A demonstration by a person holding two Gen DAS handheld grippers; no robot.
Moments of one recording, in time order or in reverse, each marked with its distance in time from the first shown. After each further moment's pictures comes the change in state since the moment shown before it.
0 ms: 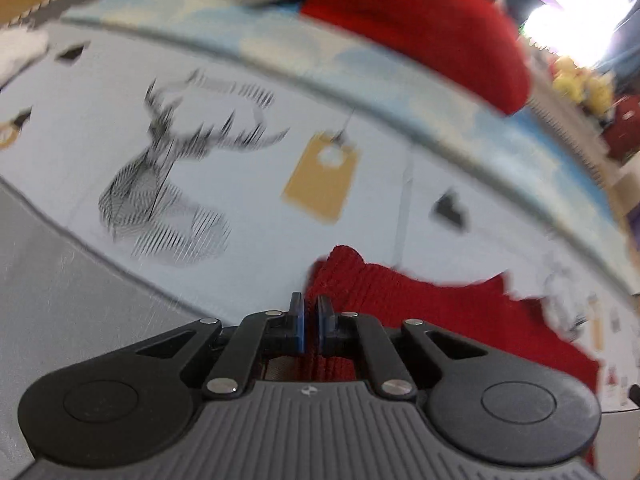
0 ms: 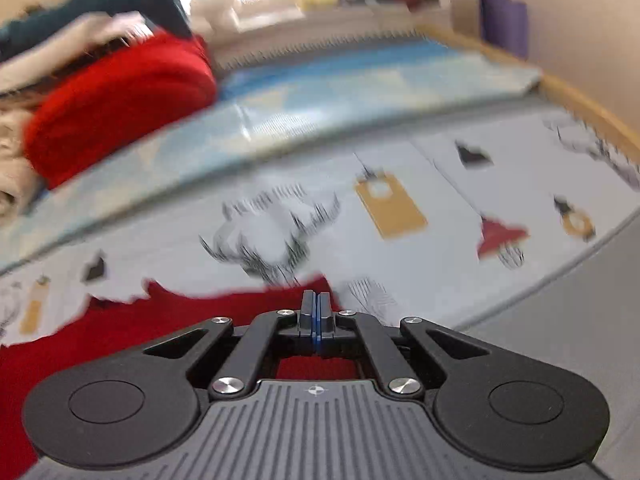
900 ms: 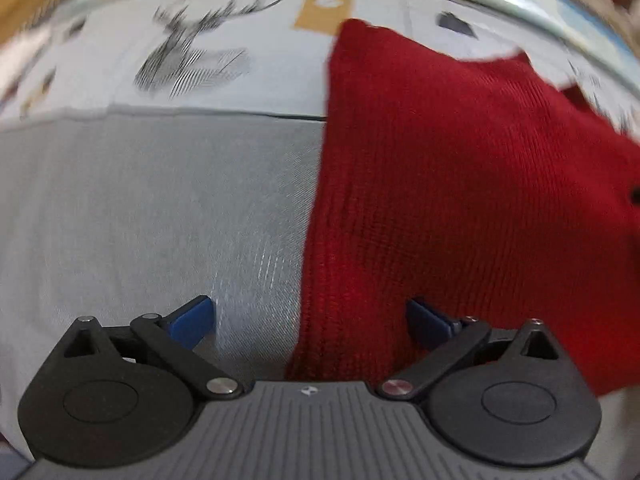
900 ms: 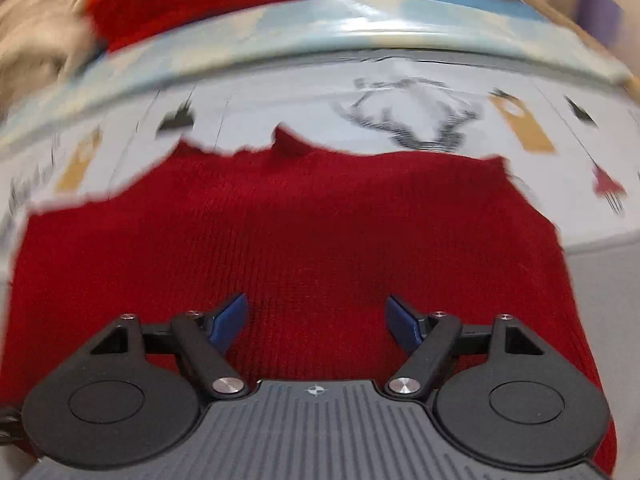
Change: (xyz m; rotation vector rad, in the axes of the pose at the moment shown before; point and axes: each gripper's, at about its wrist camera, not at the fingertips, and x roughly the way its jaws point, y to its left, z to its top) left arm -0.025 0.013 -0.122 0.238 0.177 0.154; right arm 0.005 0.129 -0.058 -0.179 0.188 0.059
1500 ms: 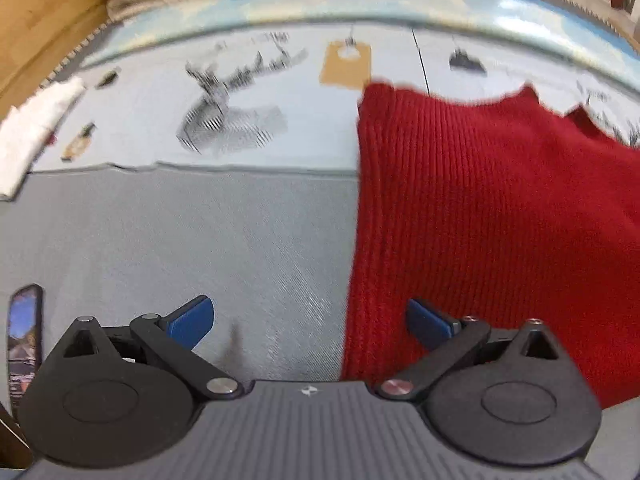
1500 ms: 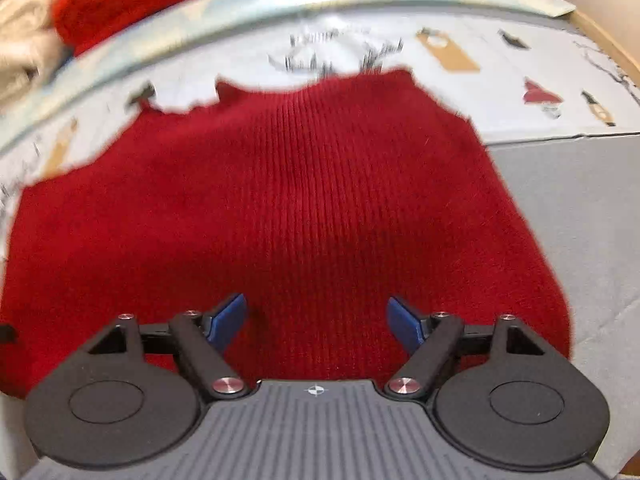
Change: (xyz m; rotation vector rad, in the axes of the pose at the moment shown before) left arm -0.038 -0.002 0.001 0.071 -0.157 0.130; right arm -0.041 -0.033 -0.062 0.092 0.049 -0.054
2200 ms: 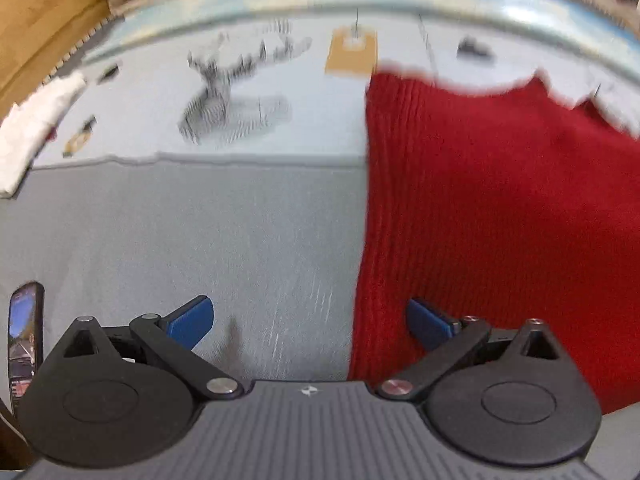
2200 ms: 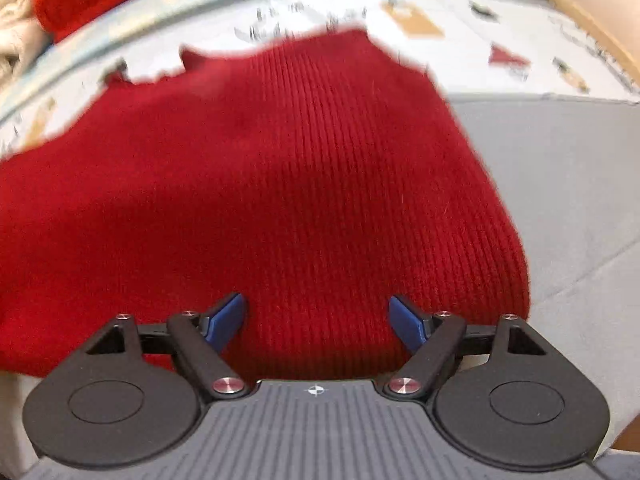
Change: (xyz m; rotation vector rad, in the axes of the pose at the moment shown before) left arm 0.021 -0.006 -0.003 0.017 0.075 0.009; right arm 0.017 -0.028 -0.033 -0.003 0.069 -0.063
